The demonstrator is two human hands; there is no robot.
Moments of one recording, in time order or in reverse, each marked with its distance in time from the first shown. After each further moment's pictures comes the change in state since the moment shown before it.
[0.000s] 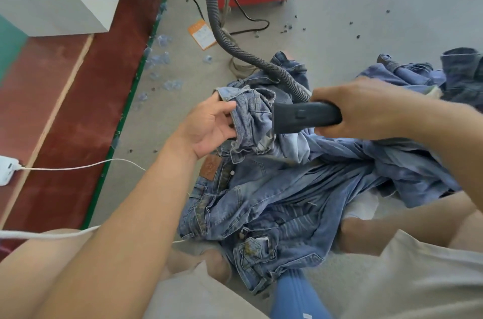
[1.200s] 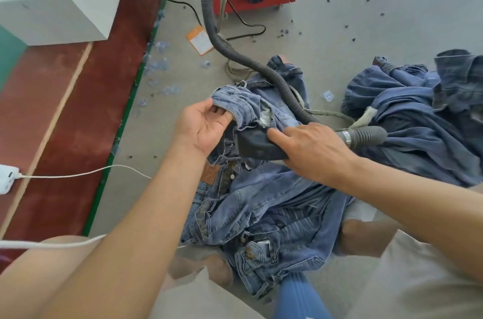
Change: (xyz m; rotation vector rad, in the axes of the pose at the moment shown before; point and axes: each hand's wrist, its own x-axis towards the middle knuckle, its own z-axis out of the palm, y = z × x) left_hand 0.007 0.010 0.007 -0.690 0.274 0.055; right_hand 0.014 -0.045 0.090 -0.251 0.190 -0.200
